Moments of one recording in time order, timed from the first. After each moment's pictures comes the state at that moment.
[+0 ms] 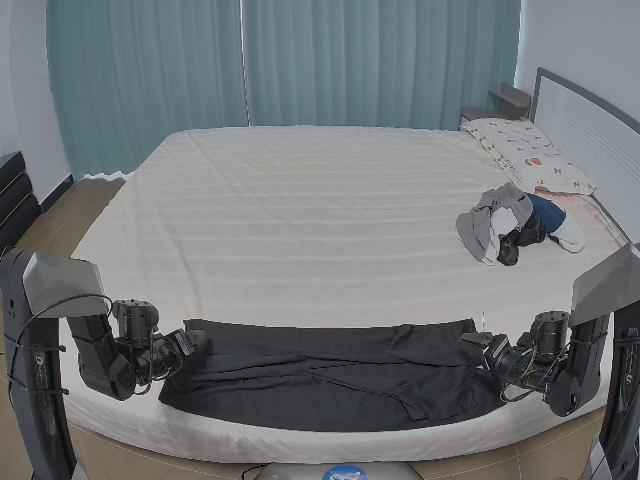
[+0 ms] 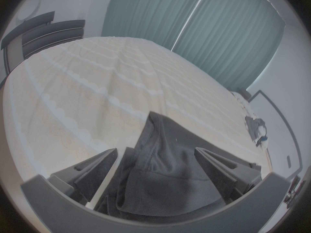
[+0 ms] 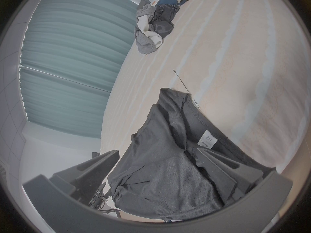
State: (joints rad) left arm -0.07 2.35 -0.54 -1.15 -0.03 -0.51; right arm 0.12 2.34 -0.23 -1.55 0.24 1.04
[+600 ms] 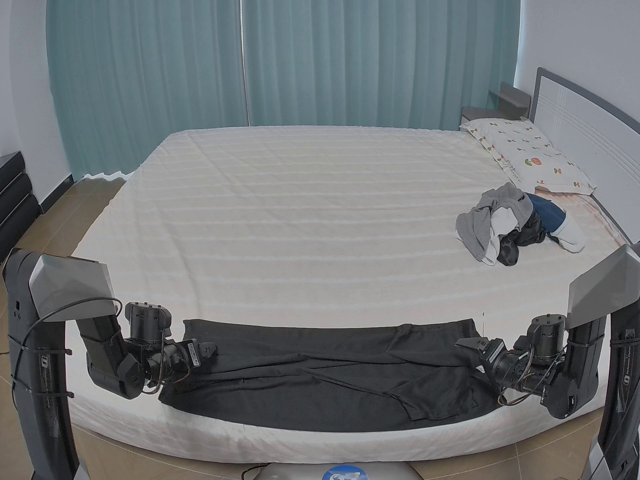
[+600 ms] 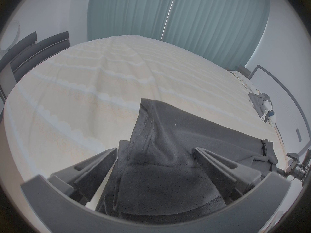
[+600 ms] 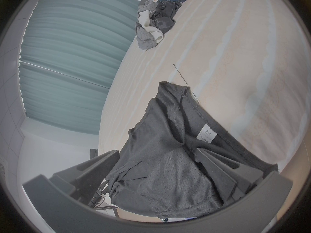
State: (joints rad) left arm -0.10 2.37 -0.57 -1.06 0.01 -0.37; right arm 0.14 2.35 -0.23 -1.55 0.24 1.02
